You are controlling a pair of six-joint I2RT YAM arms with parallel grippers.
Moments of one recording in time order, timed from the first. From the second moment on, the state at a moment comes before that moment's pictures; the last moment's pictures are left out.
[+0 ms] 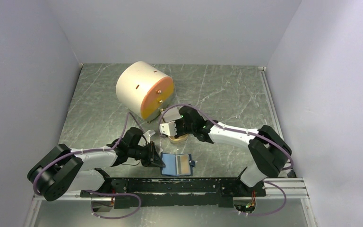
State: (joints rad) left arm -0.68 1.25 0.25 0.22 0.66 -1.01; right arm 0.84 1.56 0.84 0.03 -0.14 -1.09
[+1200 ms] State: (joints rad) left arm -0.68 1.20 0.22 0.34 0.64 -1.04; right arm 0.85 1.05 0.69 -0.09 -0.19 0.35
